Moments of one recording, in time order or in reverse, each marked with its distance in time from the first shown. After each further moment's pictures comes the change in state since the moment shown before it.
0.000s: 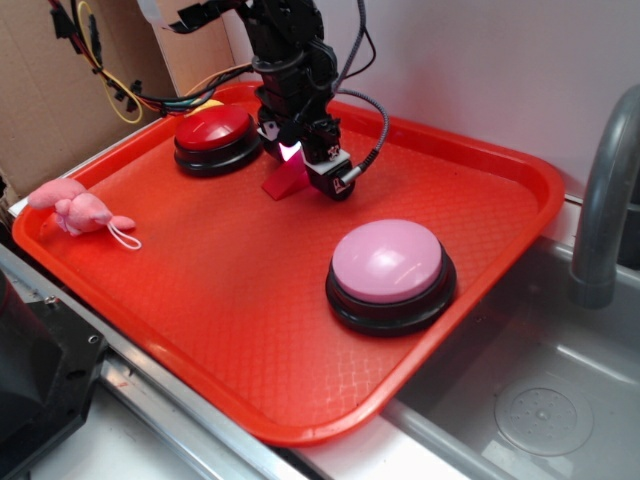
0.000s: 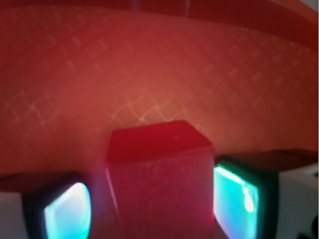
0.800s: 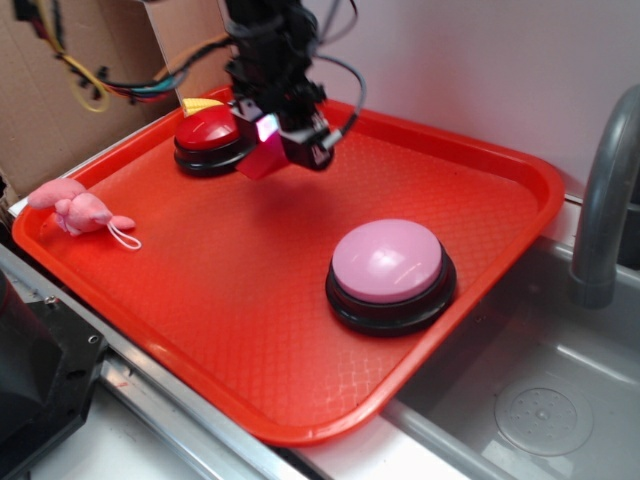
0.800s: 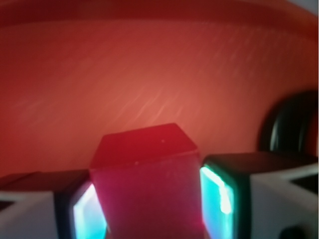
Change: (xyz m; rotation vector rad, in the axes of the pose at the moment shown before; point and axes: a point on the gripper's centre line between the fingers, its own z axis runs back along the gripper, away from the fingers) arm -0.023 -0.011 0.064 -0.058 0.018 0.185
